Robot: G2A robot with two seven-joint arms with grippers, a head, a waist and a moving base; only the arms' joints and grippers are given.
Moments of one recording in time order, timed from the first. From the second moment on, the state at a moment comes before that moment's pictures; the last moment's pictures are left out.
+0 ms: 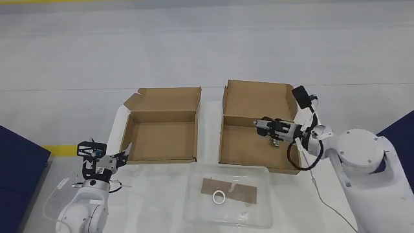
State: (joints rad) left arm 1.73 -1.15 -1.60 -1.80 1.33 0.00 0.00; right arm -1.26 -1.02 1.48 -2.02 -0.17 0.55 1.01
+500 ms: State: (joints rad) left arm 1.73 -1.15 -1.60 -1.80 1.33 0.00 0.00; right arm -1.07 -1.02 1.28 -1.81 -0.40 0.67 1.10
